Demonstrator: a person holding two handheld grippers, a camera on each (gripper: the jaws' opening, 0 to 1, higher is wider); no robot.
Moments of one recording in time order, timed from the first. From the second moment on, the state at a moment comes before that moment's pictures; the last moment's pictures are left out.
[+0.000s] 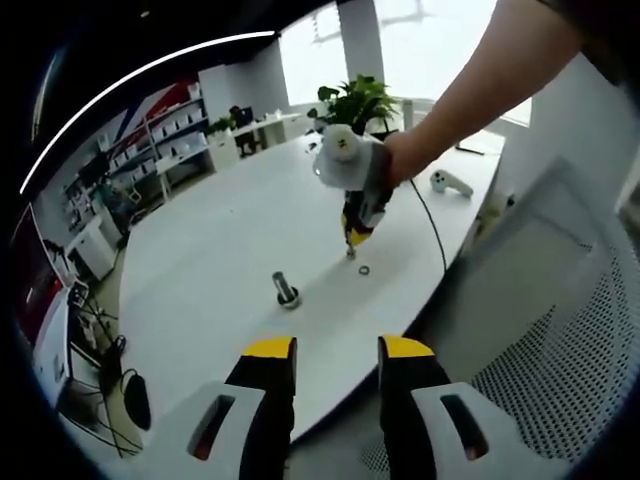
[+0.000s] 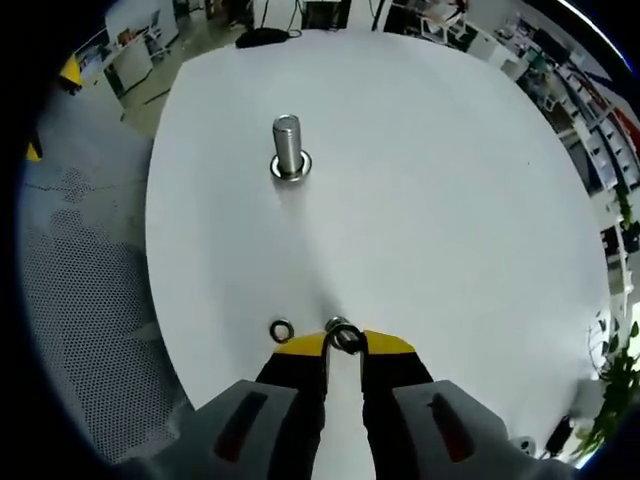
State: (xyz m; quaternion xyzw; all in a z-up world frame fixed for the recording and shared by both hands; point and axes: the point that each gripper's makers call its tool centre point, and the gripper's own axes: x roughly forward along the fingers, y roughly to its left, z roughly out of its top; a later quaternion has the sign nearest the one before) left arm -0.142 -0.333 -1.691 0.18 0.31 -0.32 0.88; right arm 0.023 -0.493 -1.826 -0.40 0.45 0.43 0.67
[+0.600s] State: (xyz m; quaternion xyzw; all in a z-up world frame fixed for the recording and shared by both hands) left arm -0.142 -0.332 -1.695 0.17 0.32 -0.32 0.88; right arm 0.022 -0.495 -1.842 -0.38 0.48 0.43 0.66
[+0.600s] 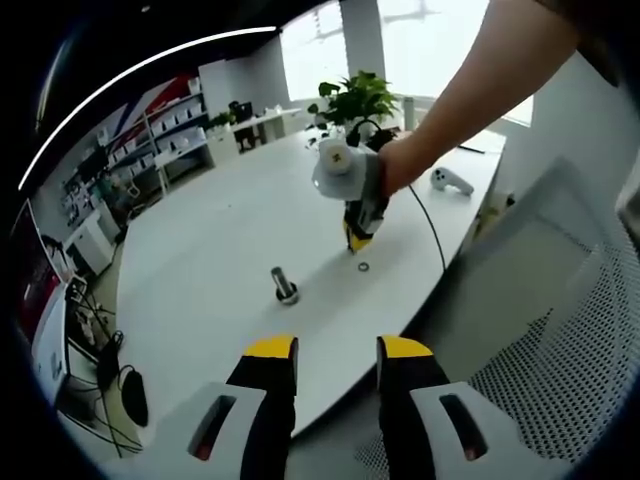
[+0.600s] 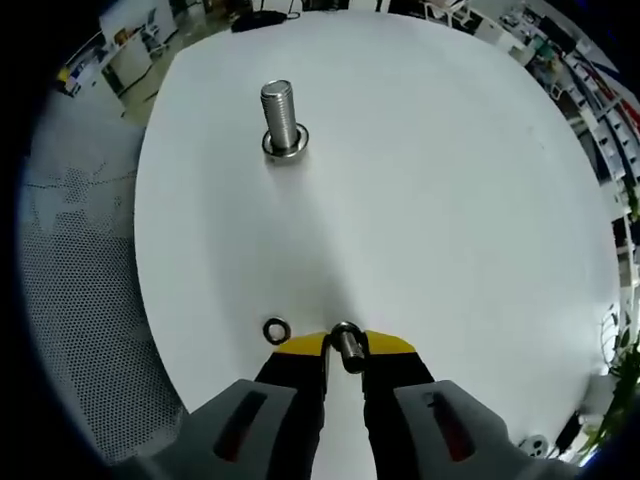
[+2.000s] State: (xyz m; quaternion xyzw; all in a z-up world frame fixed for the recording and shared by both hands) left arm -0.140 -0.324 -1.698 0.17 0.33 -0.30 0.88; right arm -0.031 -0.525 -1.843 -0.30 0.50 0.42 0.69
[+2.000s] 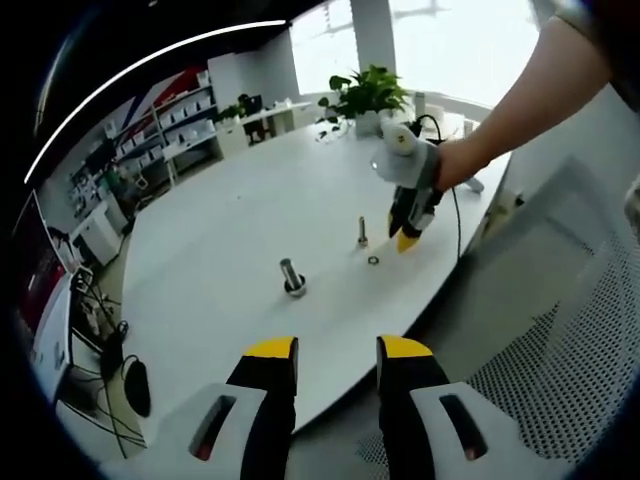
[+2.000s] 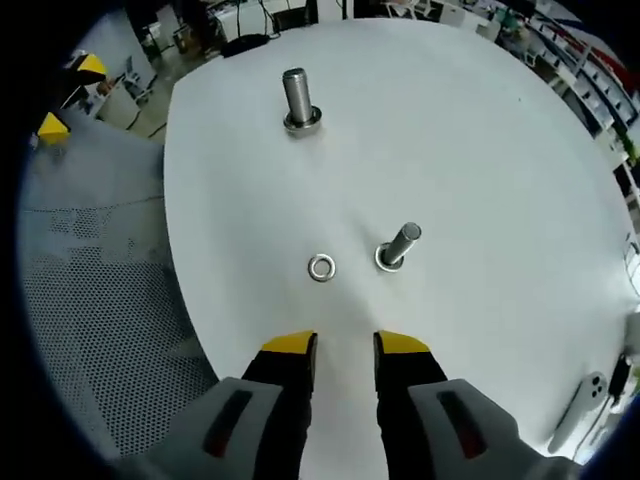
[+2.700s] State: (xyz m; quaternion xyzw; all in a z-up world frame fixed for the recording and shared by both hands) left arm -0.140 -0.321 -1.698 0.17 0.33 -0.29 0.88; right arm -0.032 -0.487 -1.851 -0.31 0.49 0.45 0.68
